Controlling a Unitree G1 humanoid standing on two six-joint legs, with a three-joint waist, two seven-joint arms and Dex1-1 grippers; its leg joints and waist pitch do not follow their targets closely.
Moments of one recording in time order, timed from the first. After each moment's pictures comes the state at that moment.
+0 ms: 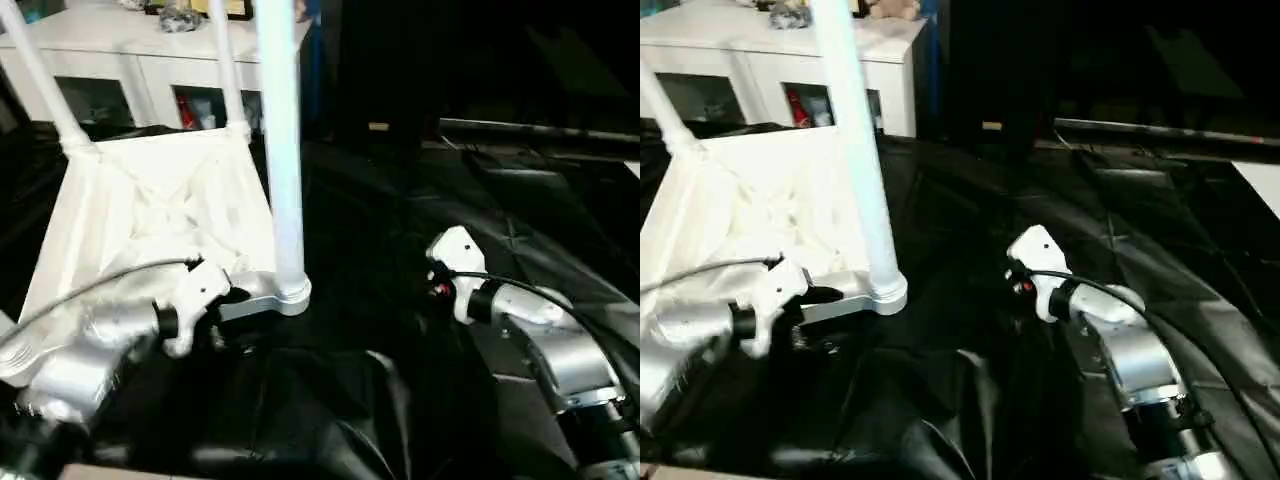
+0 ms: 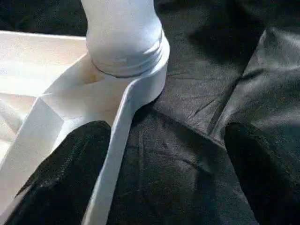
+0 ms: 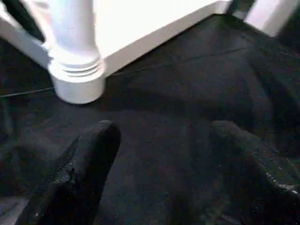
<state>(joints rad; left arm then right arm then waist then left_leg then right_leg) -0.32 0.65 -0.23 0.23 -0.15 0.27 -1.02 -0.34 -0.44 0.16 0.16 0.12 0.24 0.83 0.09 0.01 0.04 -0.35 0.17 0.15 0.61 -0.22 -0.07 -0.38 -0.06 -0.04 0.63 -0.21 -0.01</state>
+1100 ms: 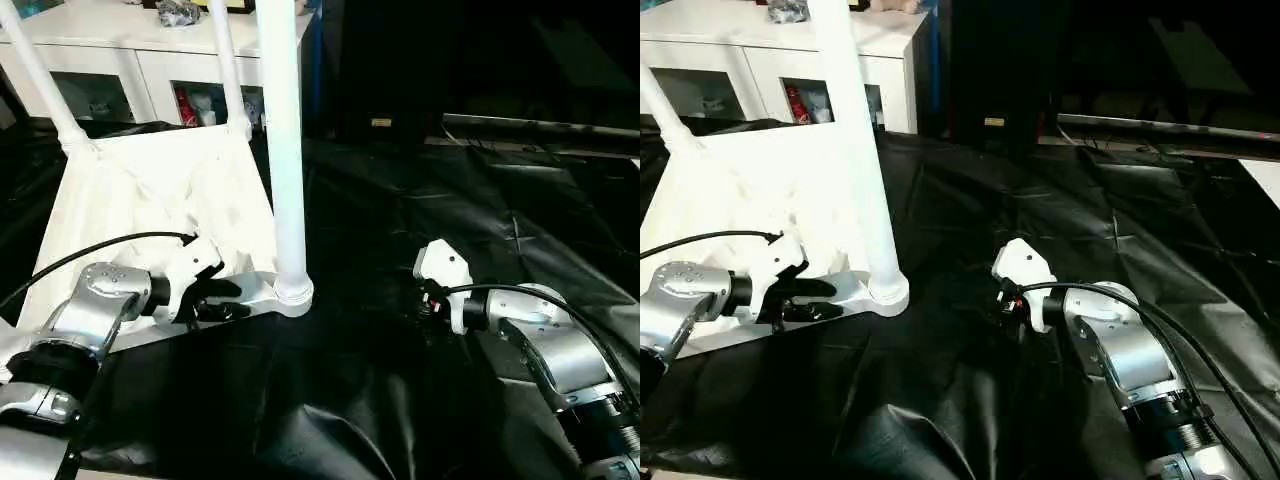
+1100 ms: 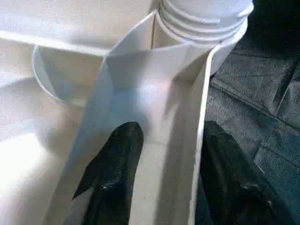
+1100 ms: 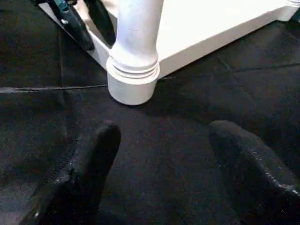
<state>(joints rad) -0.56 0.61 -0.24 0.69 -0.08 0.14 -1.15 -0.35 -0.46 0.20 0.16 0.13 0.20 0.97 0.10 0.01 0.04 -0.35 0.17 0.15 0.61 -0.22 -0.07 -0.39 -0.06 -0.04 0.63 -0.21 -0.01</state>
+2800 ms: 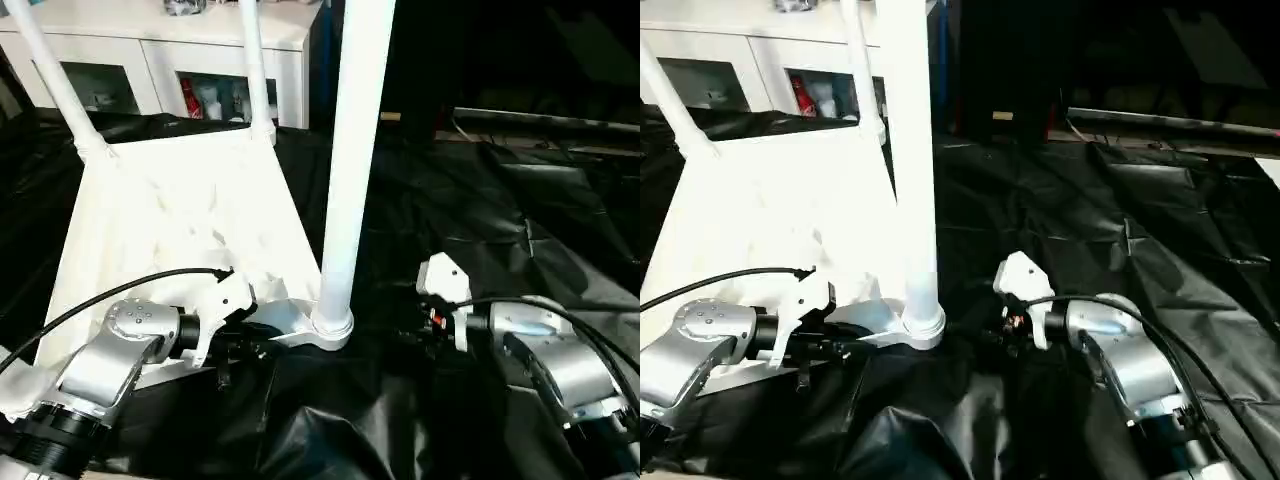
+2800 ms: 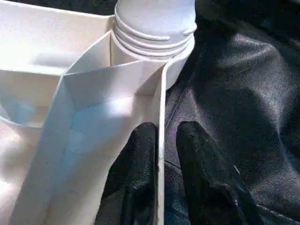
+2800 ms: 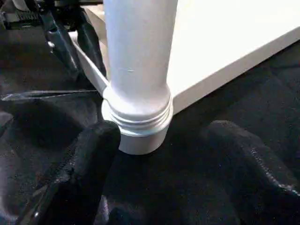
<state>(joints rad) -0.29 0.58 -0.24 0.13 -0.16 0.37 -1.17 -0.28 -0.47 0.20 0.10 0.18 0.22 1.03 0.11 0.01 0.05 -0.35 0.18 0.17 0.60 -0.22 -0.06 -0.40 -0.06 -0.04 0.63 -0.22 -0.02</state>
